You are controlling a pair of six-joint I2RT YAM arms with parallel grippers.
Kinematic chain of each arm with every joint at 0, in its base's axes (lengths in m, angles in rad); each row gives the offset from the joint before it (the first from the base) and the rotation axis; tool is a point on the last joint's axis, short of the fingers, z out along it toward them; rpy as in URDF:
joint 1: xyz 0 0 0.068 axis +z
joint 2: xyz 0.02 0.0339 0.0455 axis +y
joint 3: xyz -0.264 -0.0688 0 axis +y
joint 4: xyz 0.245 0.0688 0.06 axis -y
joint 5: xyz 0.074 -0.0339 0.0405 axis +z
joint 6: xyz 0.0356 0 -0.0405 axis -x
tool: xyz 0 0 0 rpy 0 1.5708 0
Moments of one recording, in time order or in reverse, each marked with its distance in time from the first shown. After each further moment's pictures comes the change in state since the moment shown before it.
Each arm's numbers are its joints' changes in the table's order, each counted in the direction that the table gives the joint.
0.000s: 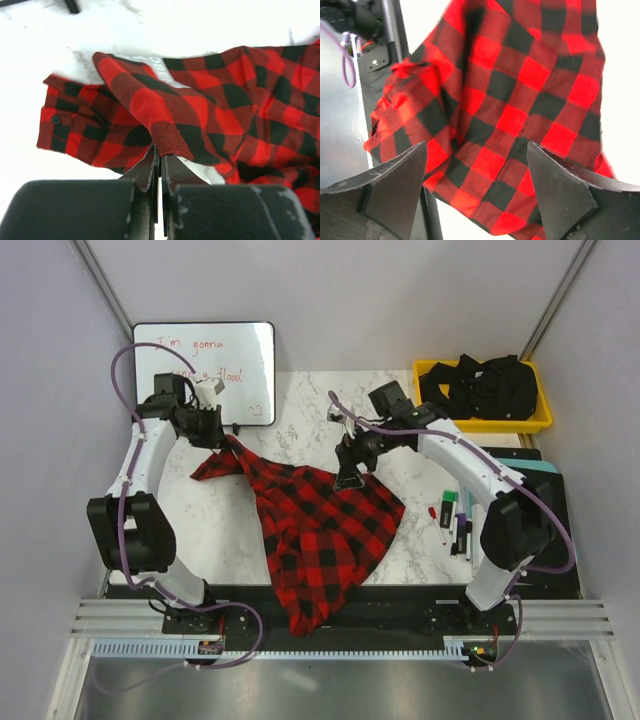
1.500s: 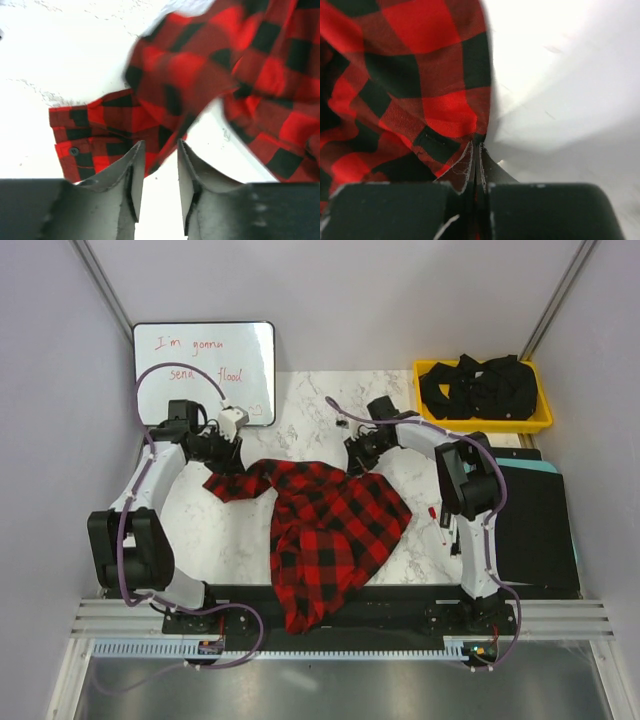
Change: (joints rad) left arm -0.050 -0.120 0.264 0.084 -0.151 -0.364; right arm -0.119 0.502 -0.065 0.256 -0.127 -0.085
